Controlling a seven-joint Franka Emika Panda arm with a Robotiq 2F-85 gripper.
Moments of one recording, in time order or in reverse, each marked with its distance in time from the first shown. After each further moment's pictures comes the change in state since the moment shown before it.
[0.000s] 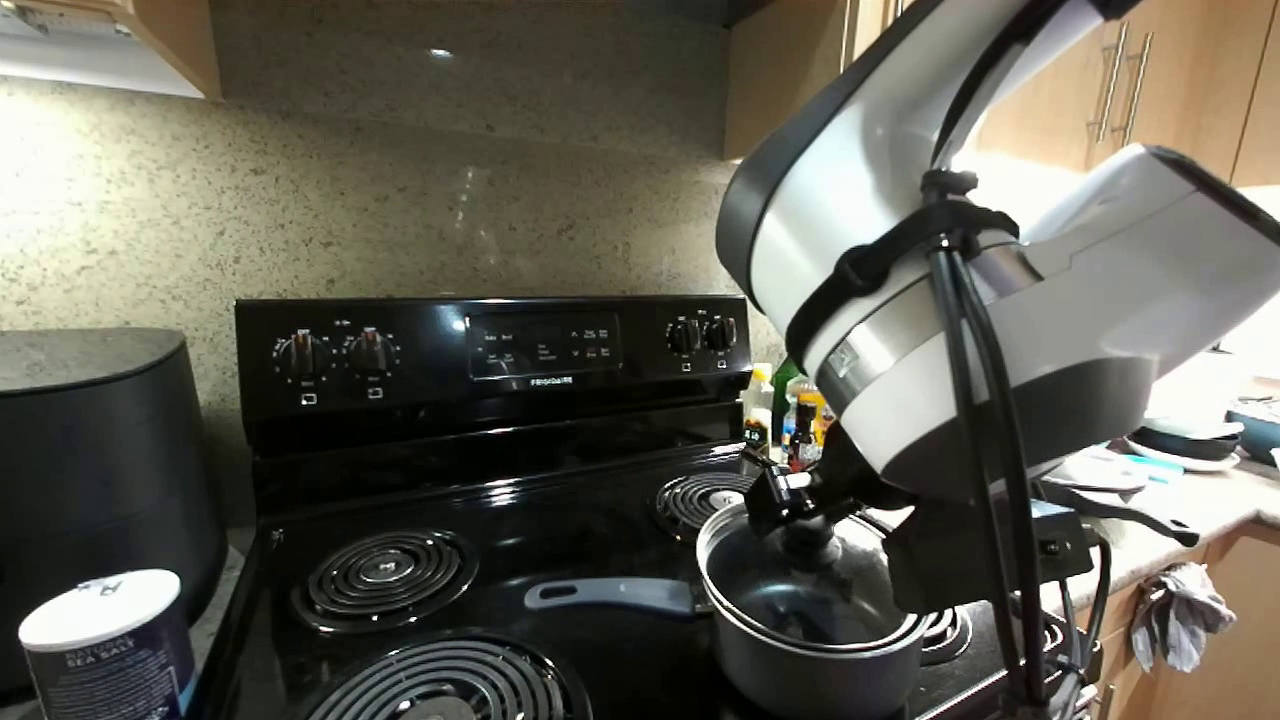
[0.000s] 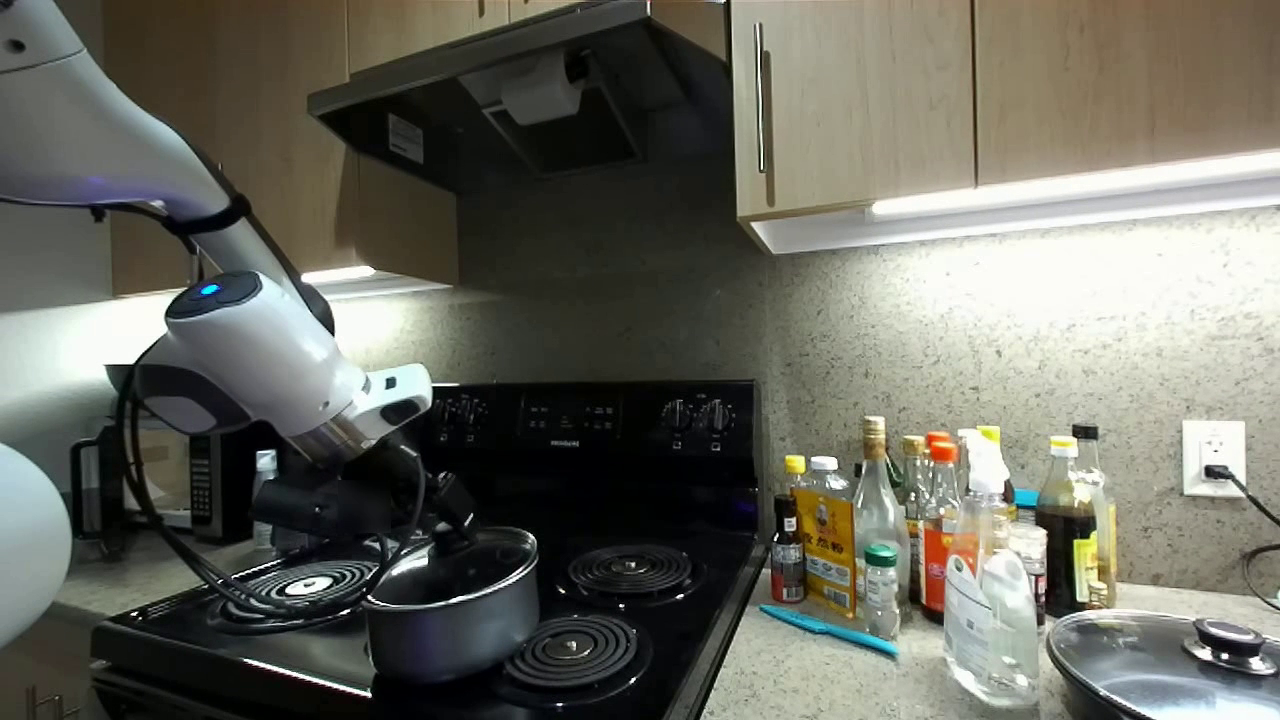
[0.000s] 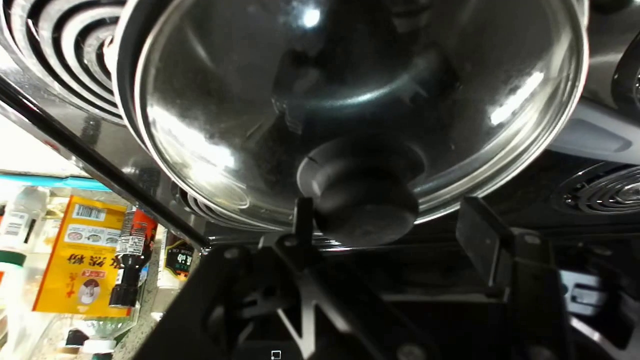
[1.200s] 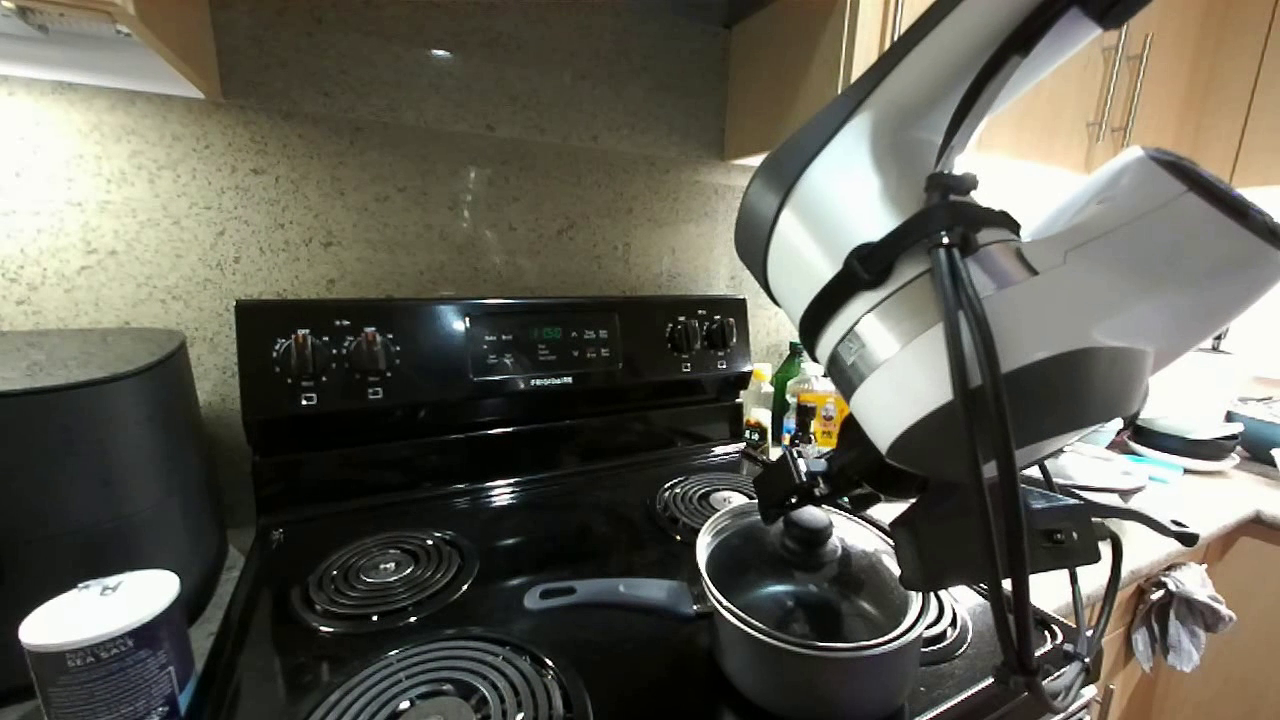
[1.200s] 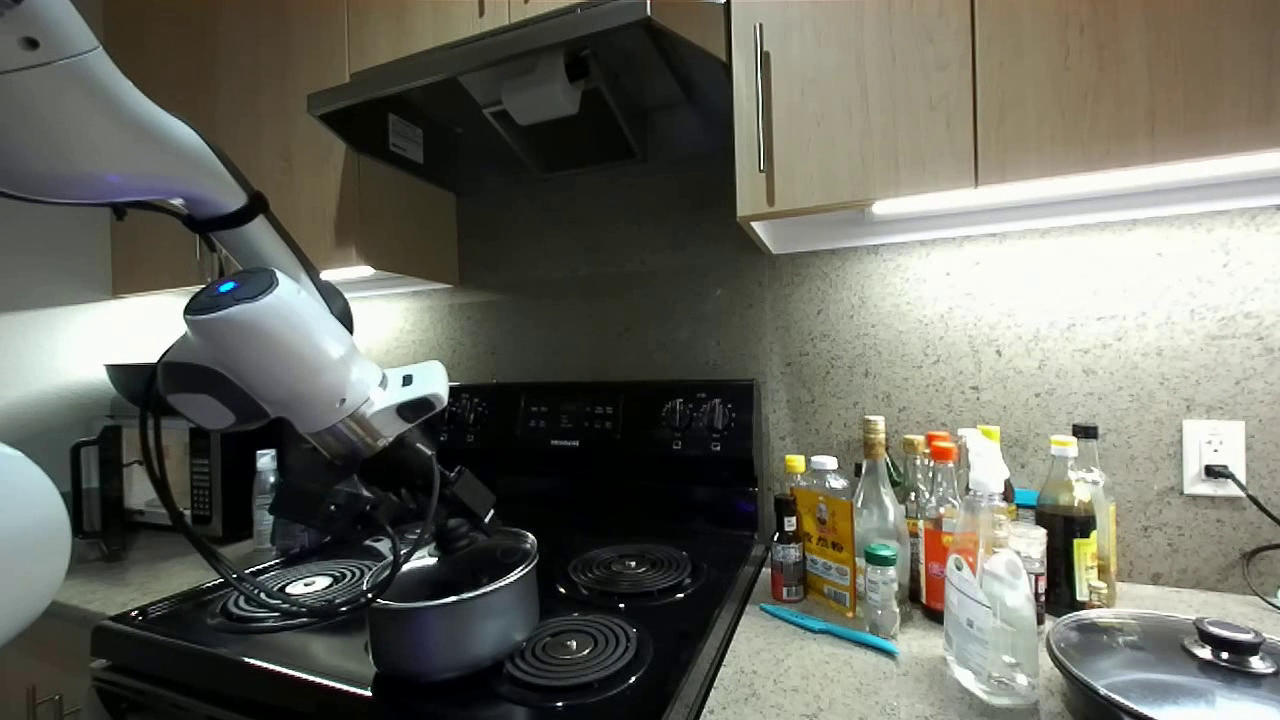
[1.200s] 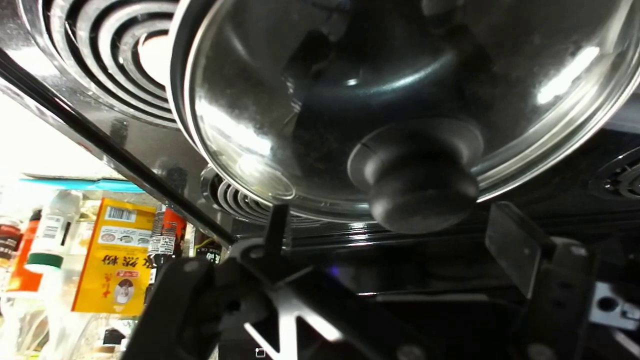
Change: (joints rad) arm 0.000 -0.003 -0.044 -0.009 0.000 -0.002 0.018
